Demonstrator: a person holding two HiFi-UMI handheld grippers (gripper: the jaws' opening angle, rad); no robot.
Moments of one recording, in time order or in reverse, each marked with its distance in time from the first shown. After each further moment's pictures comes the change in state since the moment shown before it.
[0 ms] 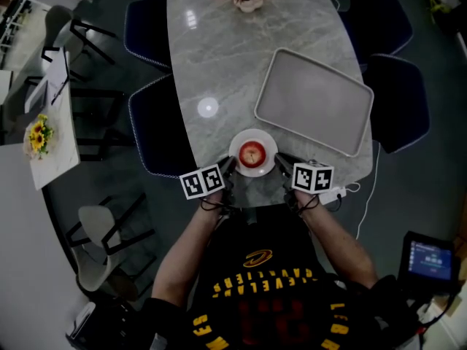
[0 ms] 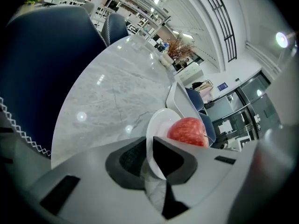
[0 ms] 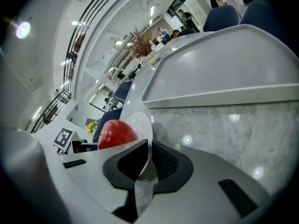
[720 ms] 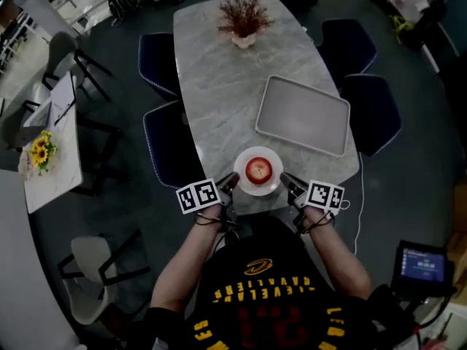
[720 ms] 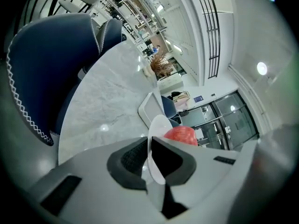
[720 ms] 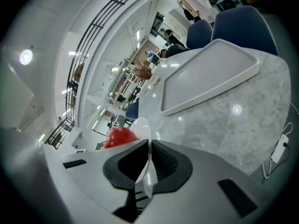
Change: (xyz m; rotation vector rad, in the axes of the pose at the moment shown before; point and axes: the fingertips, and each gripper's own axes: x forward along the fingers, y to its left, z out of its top) left arm -0.089 -0.040 0.005 -0.067 -0.030 -0.309; right arm -0.073 0.077 -0.018 0.206 -0.246 0.067
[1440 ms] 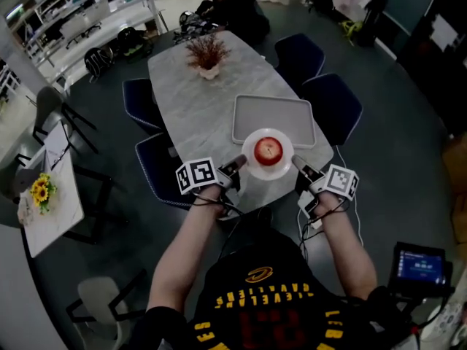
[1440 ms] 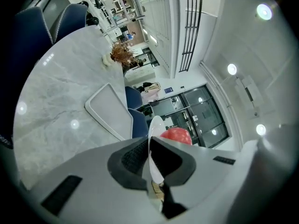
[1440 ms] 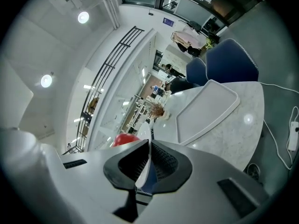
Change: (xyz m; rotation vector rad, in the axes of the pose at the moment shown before) left arm -0.017 -0.159 -0.003 0.115 0.136 -0.368; right arm -0.147 0.065 0.049 0.094 -0.424 0.073
